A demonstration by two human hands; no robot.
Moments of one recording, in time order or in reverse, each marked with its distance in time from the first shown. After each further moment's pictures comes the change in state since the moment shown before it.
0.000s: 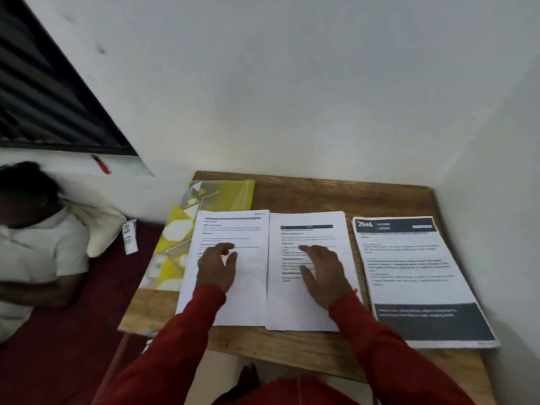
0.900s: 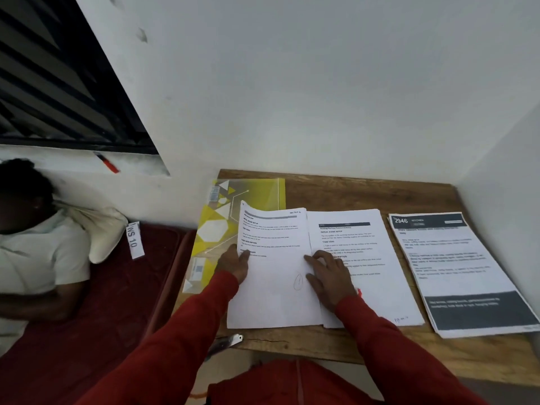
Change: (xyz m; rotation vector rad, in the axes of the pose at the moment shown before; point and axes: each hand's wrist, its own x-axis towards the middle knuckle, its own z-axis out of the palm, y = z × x) left_hand 0.070 -0.084 -0.037 -0.118 -0.363 -0.146; right_hand 0.009 -0.057 0.094 -0.260 -0.028 -0.049
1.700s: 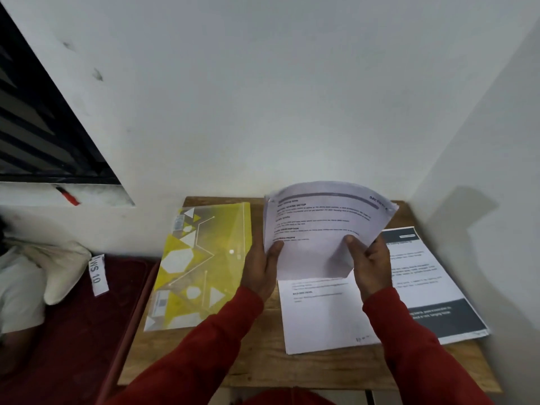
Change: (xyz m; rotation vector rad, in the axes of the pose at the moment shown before) left_hand -0.087 0.145 0.050 -0.551 -0.005 0.667; right_hand -0.001 0.026 -0.165 1.144 0.610 0.347
